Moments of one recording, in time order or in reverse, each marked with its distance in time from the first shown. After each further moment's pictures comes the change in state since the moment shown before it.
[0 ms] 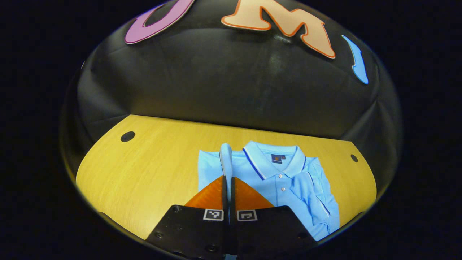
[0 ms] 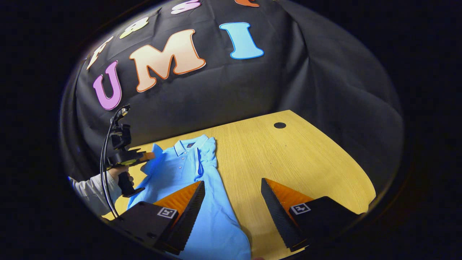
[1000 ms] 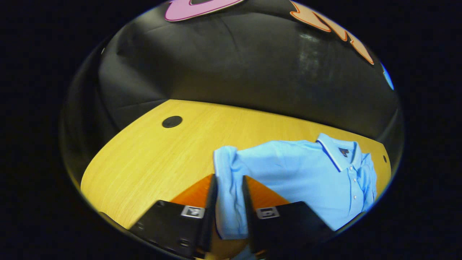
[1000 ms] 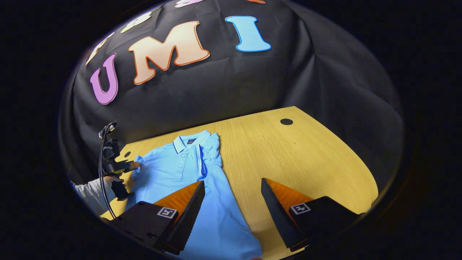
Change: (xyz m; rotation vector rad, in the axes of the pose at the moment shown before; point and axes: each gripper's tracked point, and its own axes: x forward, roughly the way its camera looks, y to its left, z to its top) left arm 0.019 0.155 -0.022 -0.076 0.027 0.184; right arm 0.035 0.033 -0.005 -0.028 0.046 -0.014
